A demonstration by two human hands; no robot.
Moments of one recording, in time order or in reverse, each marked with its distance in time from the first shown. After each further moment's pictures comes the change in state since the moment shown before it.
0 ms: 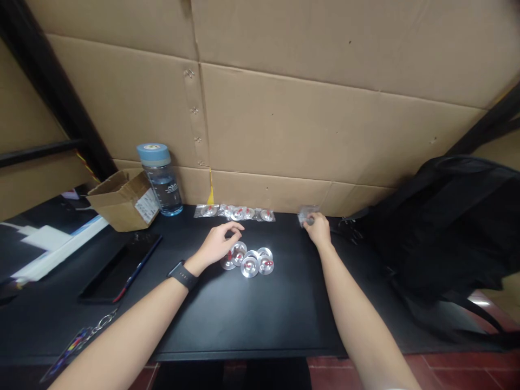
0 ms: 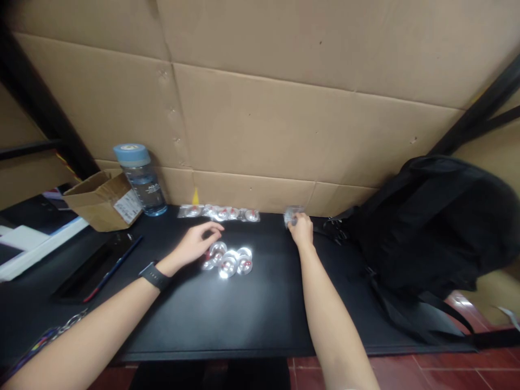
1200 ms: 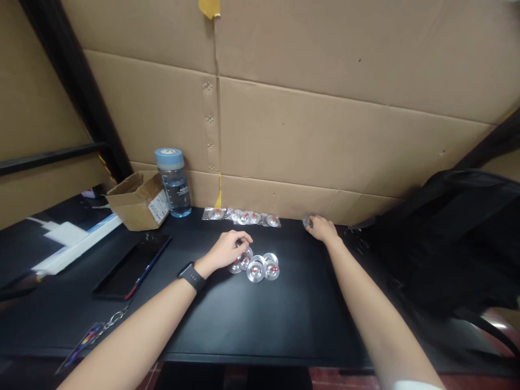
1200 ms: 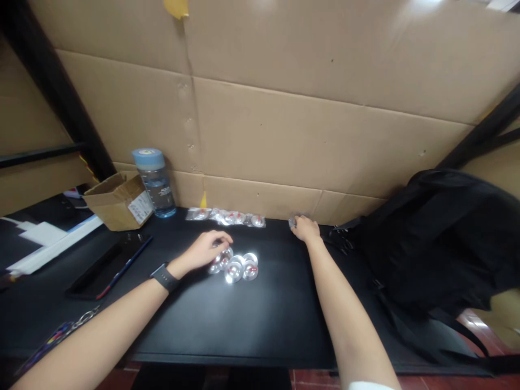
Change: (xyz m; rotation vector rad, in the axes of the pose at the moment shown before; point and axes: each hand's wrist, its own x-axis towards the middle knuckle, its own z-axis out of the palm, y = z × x) left_hand 0.000 -0.008 0.003 0.118 -0.089 0.082; right_hand 0.036 -0.021 -0.023 -0.382 -0.387 -0.139
